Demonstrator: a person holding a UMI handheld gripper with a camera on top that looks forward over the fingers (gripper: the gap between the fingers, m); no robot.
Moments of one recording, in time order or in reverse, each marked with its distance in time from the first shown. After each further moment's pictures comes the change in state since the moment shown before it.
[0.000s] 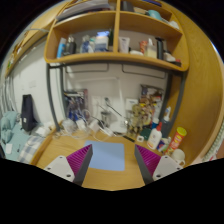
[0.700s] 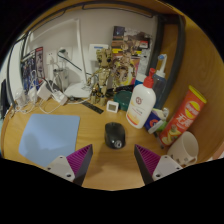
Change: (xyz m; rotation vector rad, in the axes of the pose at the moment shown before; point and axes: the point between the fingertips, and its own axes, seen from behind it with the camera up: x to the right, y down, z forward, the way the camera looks) arm 0.176 0.174 0.229 -0.285 0.170 0.028
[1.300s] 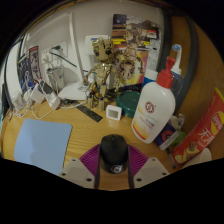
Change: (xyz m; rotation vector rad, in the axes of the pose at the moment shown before) arm 0.001 -0.023 0.083 -0.007 -0.094 -0.007
